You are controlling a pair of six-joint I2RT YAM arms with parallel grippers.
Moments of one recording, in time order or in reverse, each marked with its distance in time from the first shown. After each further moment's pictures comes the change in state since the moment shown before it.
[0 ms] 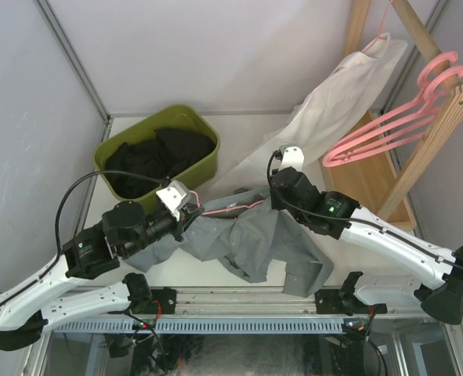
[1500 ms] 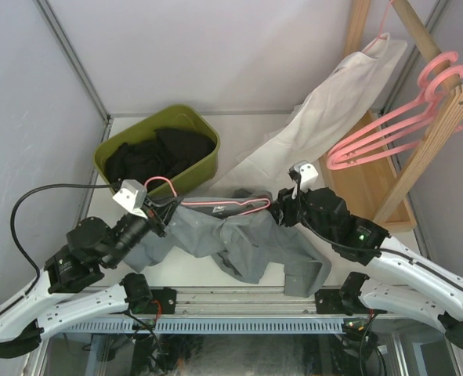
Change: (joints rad) left arm -0.005 -0.179 -0.080 0.159 -0.202 -0.075; right arm -0.026 -0.316 -0.283 0.229 -0.286 -0.138
